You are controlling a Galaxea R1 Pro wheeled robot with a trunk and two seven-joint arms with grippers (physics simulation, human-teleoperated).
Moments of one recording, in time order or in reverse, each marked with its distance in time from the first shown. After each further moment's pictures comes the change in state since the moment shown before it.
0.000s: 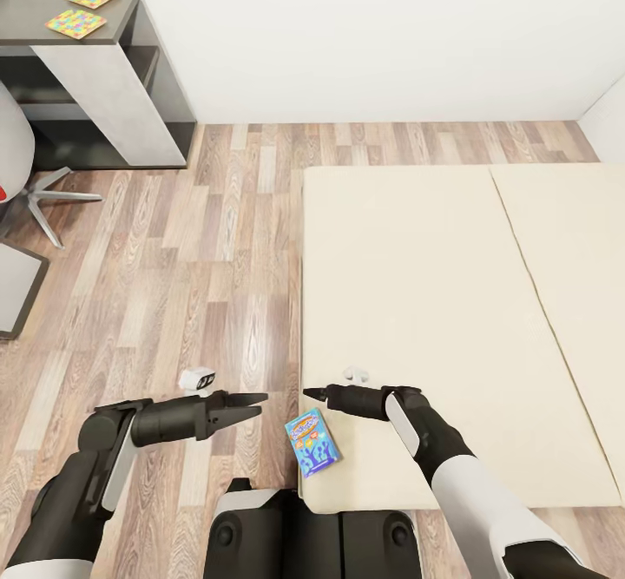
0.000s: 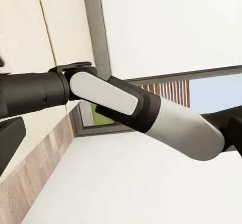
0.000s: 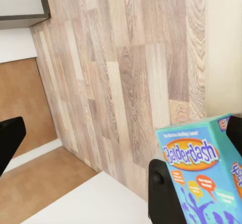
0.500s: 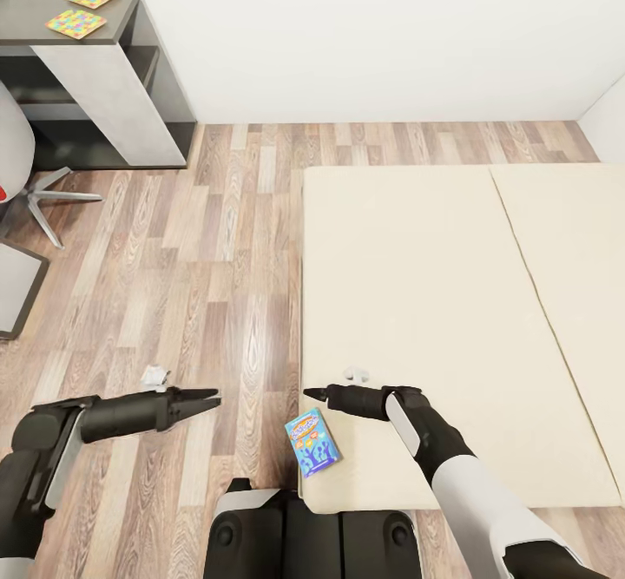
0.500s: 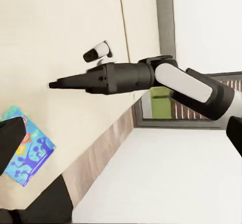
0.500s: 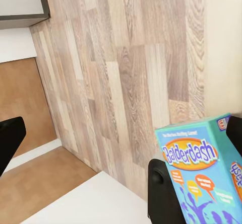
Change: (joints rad) left arm -0.001 0.165 0.087 0.001 -0.040 -0.001 0.089; right arm 0.000 -0.001 0.000 0.000 0.001 0.000 0.001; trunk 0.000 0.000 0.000
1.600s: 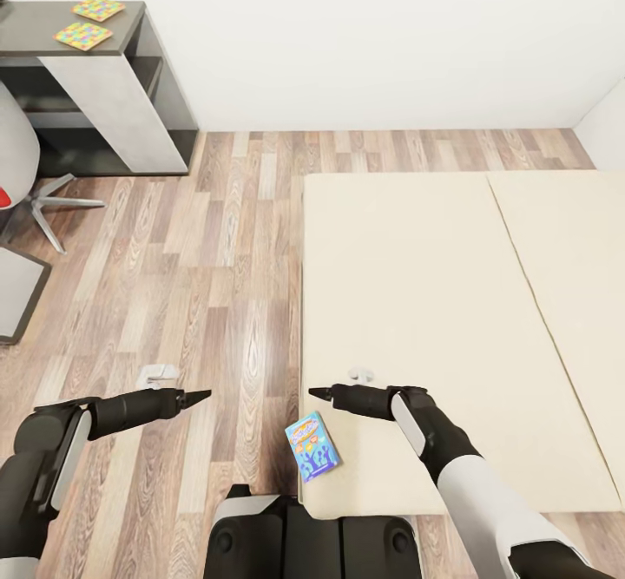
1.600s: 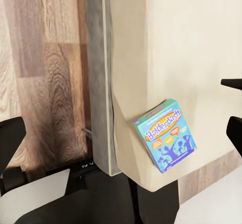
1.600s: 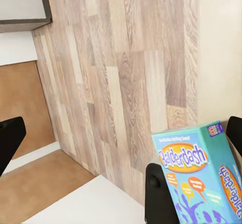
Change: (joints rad) left arm 0.000 -0.029 0.031 0.000 -0.080 0.007 0.560; right arm 0.001 -0.021 -0.002 -0.003 -0.001 -0.001 0.020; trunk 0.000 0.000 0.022
